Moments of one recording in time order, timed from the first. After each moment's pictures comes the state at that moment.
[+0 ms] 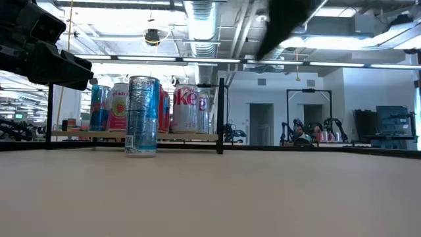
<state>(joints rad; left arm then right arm) -0.25 0.18 0.01 0.06 -0.19 0.06 0.26 1.61 1.33 -0.75 0.51 0.24</state>
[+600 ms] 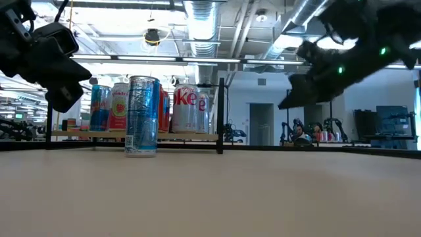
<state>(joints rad) -0.25 0.18 0.01 0.06 -0.17 -0.59 0.16 1.36 0.45 0.29 0.97 0.33</state>
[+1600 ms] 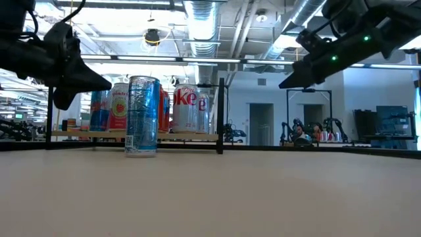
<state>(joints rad) -0.19 0.18 0.03 0.02 -0.58 -0.54 -0.15 1.07 0.40 0.37 0.63 -0.19</state>
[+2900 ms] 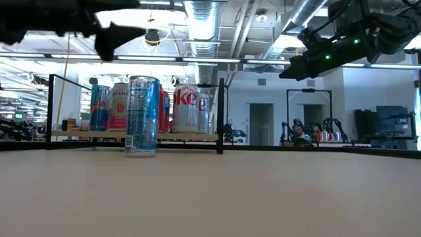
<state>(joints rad) -0.19 0.79 0.21 0.80 -0.38 -0.22 -0.47 1.02 0.40 0.53 0.36 -0.33</state>
